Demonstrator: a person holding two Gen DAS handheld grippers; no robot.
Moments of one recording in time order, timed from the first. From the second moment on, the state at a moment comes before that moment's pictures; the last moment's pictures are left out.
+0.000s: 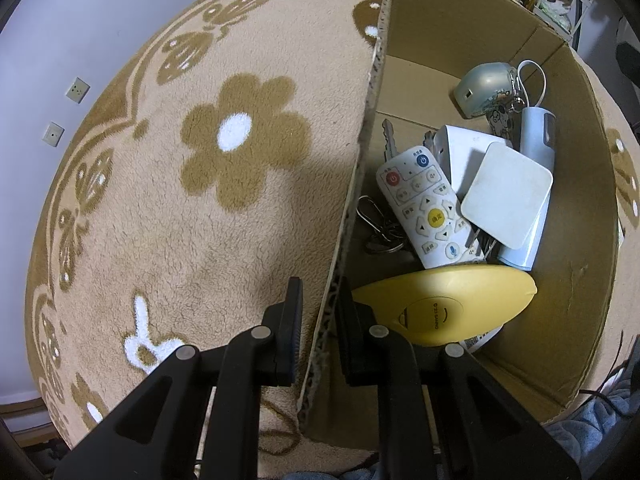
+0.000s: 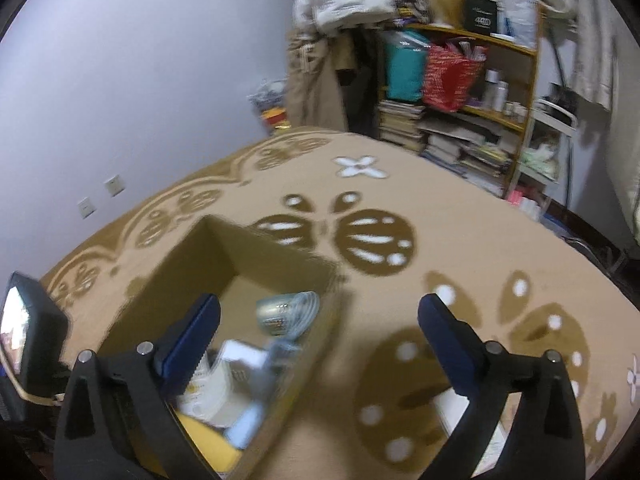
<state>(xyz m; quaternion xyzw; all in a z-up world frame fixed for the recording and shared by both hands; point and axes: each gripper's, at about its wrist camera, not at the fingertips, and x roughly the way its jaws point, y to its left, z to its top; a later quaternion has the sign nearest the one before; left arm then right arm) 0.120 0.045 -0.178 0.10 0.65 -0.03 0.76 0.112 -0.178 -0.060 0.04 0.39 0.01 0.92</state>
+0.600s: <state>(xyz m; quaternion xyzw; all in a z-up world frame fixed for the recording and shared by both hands) 0.120 0.043 -0.178 0.10 0.65 -0.03 0.76 0.101 -0.275 -0.146 0.08 0.47 -0.13 0.87</state>
